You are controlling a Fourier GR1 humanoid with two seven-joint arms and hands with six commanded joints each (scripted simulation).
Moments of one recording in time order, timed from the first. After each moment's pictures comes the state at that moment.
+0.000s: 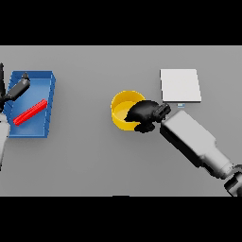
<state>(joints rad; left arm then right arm) -0.40 0.50 -0.01 -1.22 -0.41 0.06 0.45 -0.72 -0.31 0.70 -1.10 0.84 0.58 -0.16</state>
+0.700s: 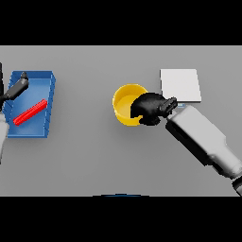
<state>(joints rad) -0.40 0.51 -0.01 -1.21 -0.41 0.06 0.44 -0.73 -0.38 0.65 -1.23 0.79 0.63 -0.12</state>
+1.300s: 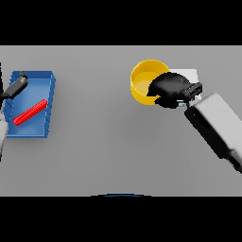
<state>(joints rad) -0.41 0.51 -0.01 -1.22 -0.42 0.06 0.45 -0.74 -0.49 0.51 -1.30 0.76 0.61 -0.07</state>
